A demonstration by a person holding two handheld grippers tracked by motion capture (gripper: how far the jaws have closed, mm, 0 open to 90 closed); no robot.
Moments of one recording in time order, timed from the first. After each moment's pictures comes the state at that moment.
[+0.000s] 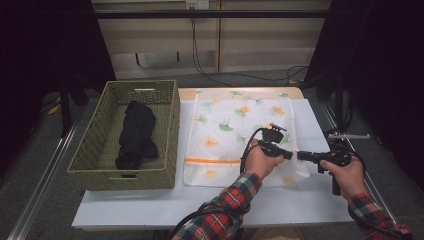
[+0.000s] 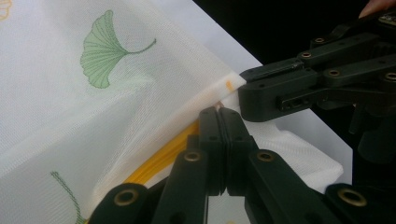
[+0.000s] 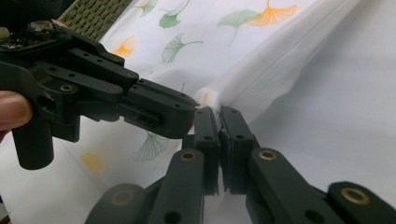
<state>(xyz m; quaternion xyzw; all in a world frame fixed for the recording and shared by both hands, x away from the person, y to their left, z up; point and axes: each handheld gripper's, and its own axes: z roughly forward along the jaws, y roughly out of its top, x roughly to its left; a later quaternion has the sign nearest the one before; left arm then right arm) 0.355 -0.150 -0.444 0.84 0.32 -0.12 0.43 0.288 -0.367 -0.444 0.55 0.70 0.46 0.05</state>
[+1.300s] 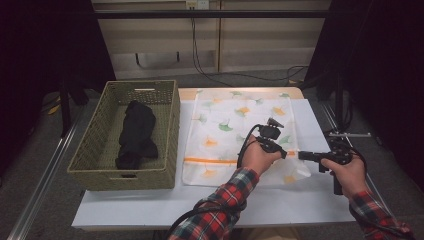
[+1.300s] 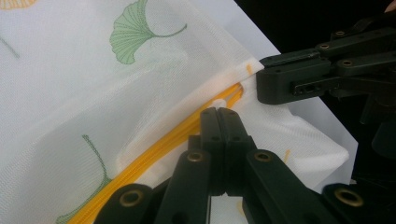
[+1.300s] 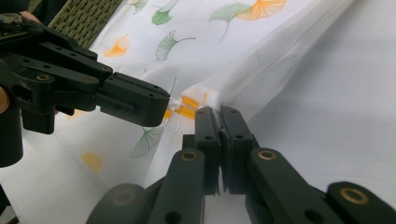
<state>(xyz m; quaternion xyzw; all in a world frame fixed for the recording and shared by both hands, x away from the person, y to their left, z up) 0.362 -0.140 -0.428 0.85 0.36 -0.13 0.37 0.290 -0.370 -0.441 0.57 0.69 0.45 0.02</state>
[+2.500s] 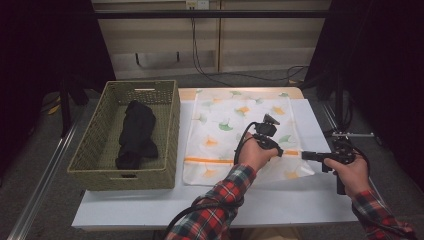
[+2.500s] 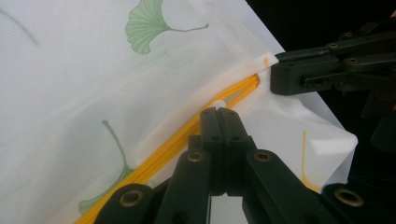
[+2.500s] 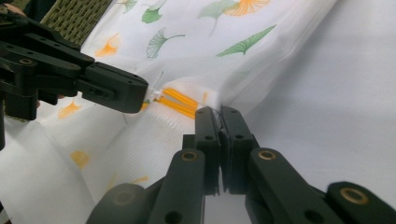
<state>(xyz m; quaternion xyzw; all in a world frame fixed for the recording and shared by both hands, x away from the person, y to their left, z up) 0.371 -0.133 -0.427 0.85 0.37 -0.13 0.35 0.290 -0.381 -0.443 0.58 0.68 0.44 0.03</state>
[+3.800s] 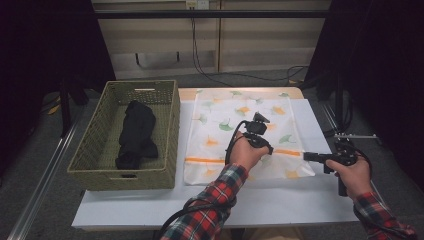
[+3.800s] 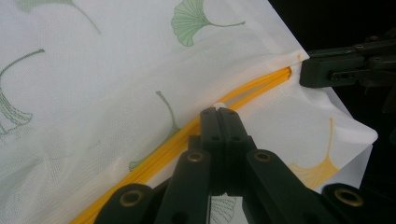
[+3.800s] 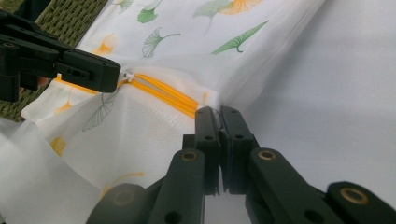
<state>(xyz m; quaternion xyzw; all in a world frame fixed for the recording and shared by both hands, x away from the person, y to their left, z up) 0.374 -0.108 -0.421 0.84 0.40 -0.11 0.35 0.286 -0.383 -0.443 0.58 0.69 0.43 0.04</state>
